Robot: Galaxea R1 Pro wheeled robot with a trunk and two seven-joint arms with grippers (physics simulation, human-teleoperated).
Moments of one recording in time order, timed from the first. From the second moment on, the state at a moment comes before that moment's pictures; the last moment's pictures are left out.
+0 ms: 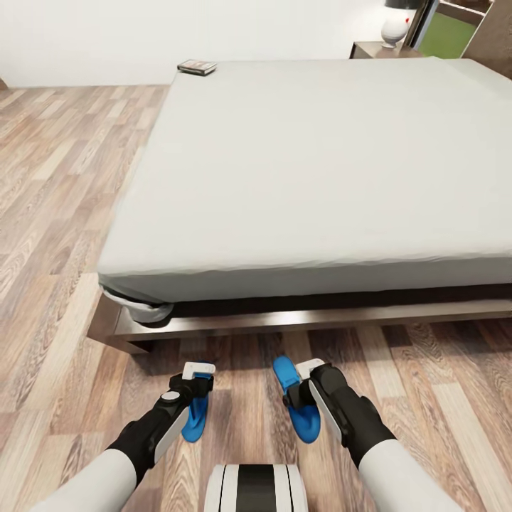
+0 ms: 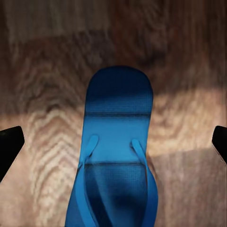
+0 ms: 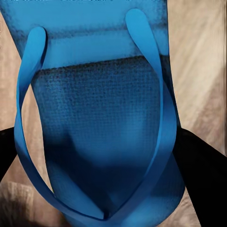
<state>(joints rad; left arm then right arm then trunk) -0.64 0.01 -0.41 -0.60 0.31 0.16 0.19 -0.63 0.07 0.27 -0.89 0.01 0.95 0.07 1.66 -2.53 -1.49</state>
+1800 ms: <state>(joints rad) -0.63 0.01 -0.41 -0.55 0.31 0.15 0.20 -0.63 0.08 0.27 -0.88 0.01 0.94 0.07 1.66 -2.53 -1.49</state>
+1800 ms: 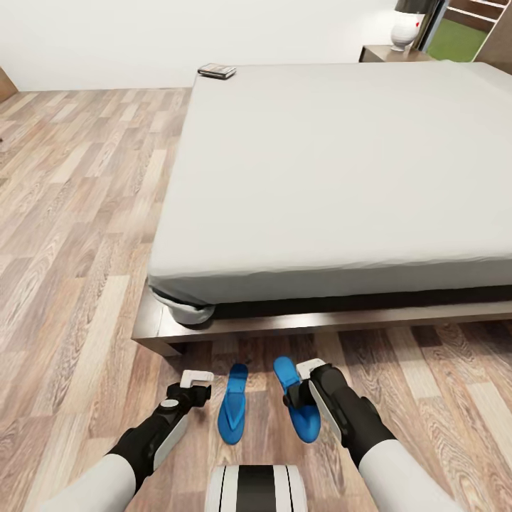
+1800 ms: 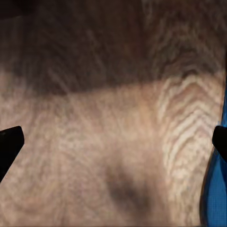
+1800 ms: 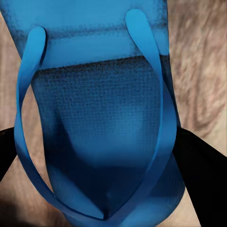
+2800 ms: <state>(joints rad) -0.63 0.01 -0.41 -0.55 0.31 0.15 0.20 -0.63 0.09 0.14 -0.75 0.00 0.78 0.01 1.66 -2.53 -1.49</state>
